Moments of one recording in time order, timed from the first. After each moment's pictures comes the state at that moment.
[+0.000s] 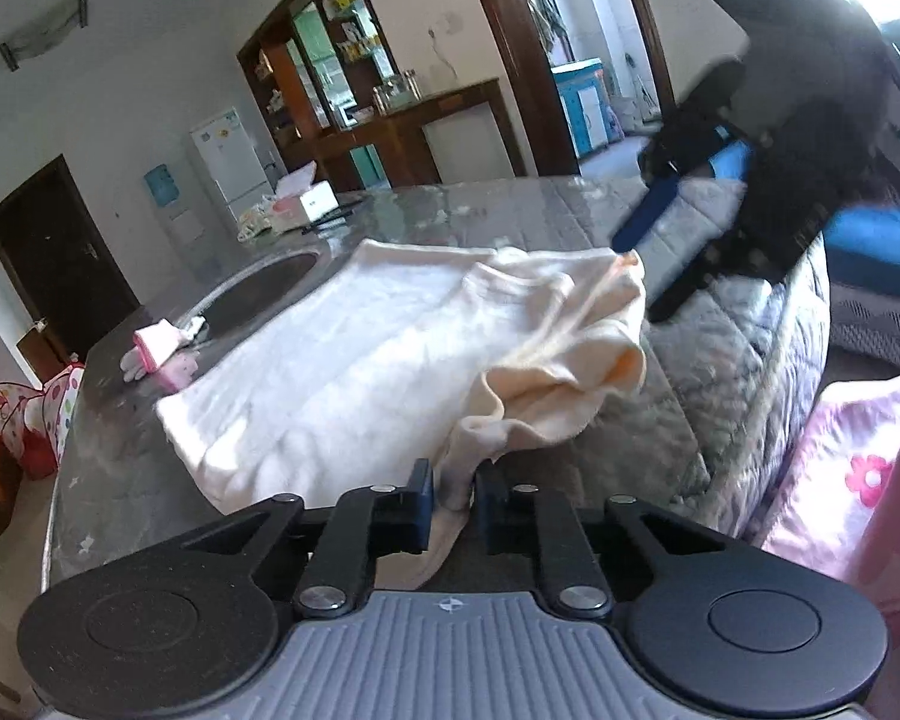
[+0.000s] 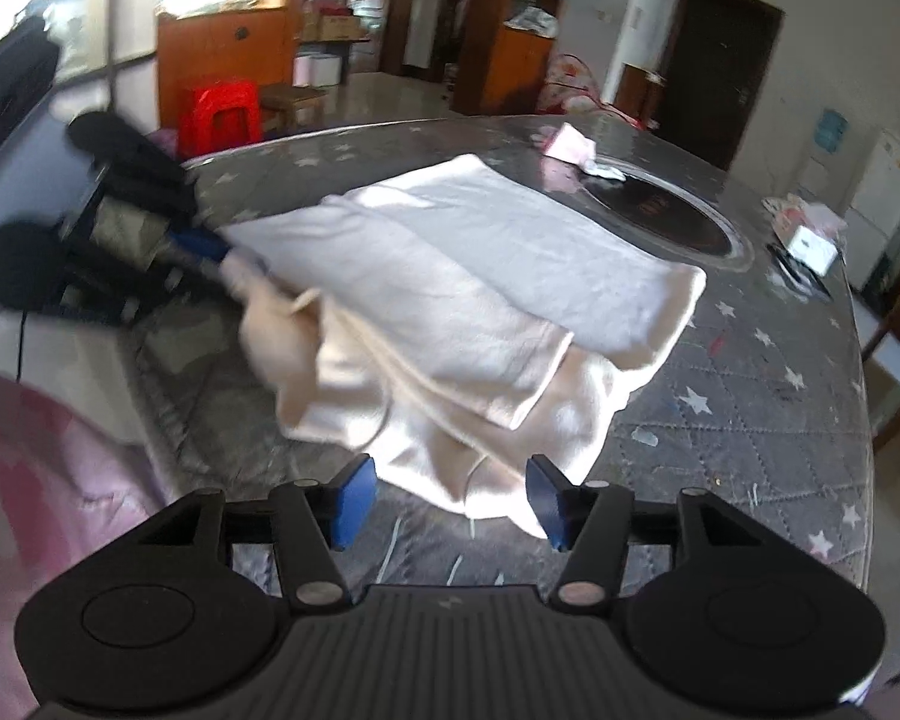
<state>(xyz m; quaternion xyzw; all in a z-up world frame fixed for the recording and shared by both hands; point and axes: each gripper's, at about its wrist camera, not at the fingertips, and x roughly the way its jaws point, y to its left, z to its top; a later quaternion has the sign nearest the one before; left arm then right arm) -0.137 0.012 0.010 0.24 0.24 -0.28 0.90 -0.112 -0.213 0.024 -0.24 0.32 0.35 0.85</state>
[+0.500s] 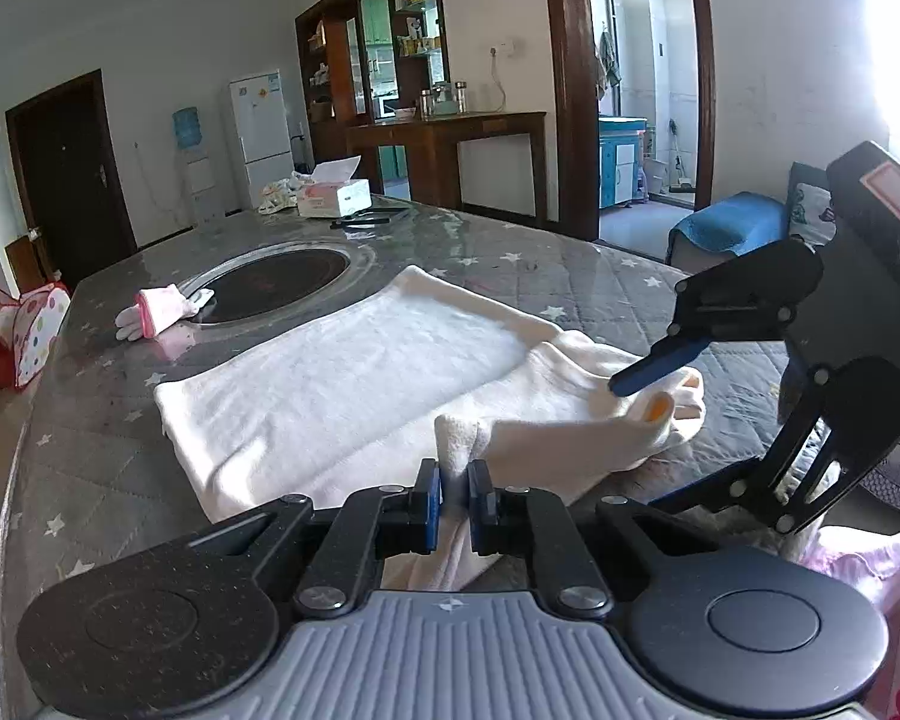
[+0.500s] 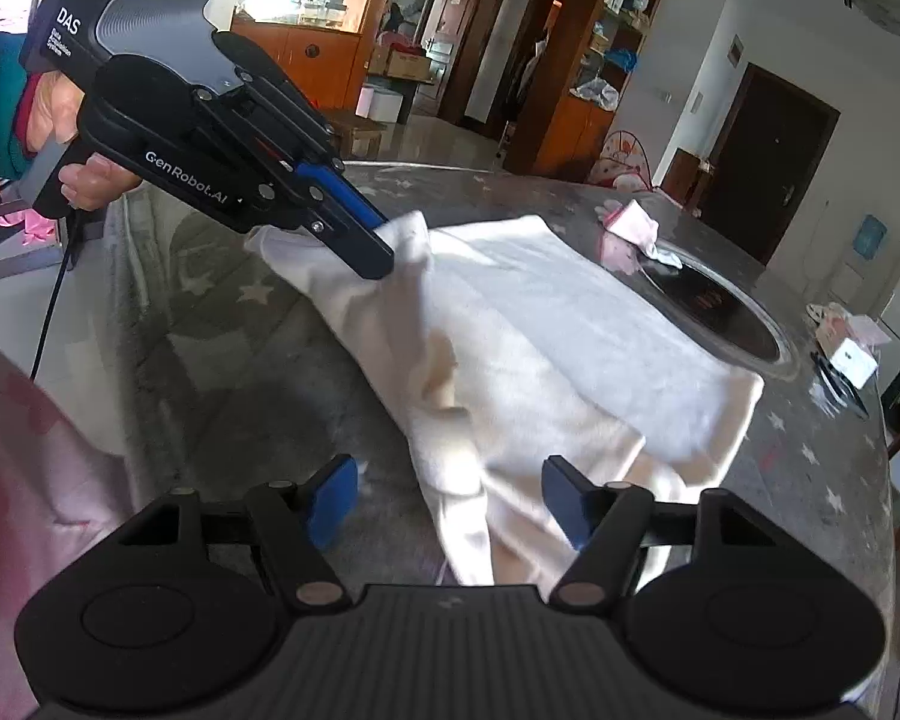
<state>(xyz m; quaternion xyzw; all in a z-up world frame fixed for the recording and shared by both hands) -0.083 0.029 0.036 0.13 0.27 -0.28 0.91 -0.098 -0.171 0.003 -0.27 0.25 0.40 0.84</state>
